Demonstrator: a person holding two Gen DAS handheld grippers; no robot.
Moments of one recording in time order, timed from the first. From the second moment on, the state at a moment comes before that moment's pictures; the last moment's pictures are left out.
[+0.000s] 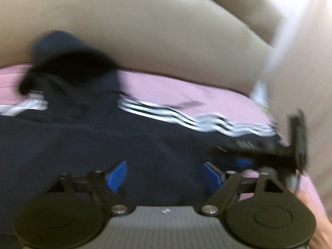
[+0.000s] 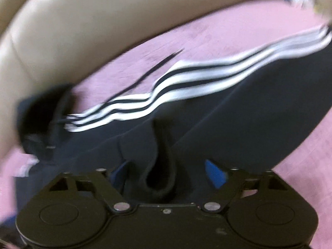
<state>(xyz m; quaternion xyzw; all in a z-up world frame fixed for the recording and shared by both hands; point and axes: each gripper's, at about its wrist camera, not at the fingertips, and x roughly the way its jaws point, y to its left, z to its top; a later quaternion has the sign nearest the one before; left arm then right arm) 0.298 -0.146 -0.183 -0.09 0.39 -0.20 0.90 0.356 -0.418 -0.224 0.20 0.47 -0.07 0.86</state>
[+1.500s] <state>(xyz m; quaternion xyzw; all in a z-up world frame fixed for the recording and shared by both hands) 0.334 -0.024 -0.201 -0.13 0.44 -0.02 0.89 0.534 -0.391 -0.247 0.23 0.49 0.00 0.84</state>
